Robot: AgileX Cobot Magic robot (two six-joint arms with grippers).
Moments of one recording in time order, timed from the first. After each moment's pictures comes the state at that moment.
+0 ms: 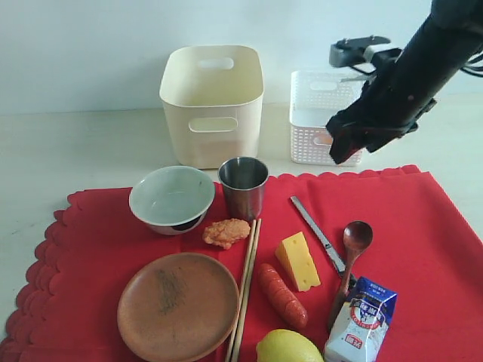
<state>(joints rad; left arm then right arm) -0.01 0.01 0.00 0.19 0.33 -0.23 0.19 1.88 -1.43 0.27 0.92 -0.42</state>
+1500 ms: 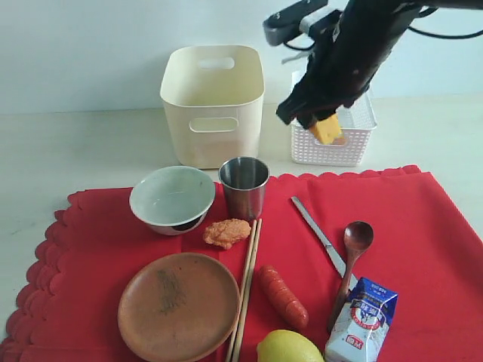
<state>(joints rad) -0.01 0.01 0.00 0.19 0.33 -0.23 0.44 1.84 -1.52 -0.07 0.87 -0.19</state>
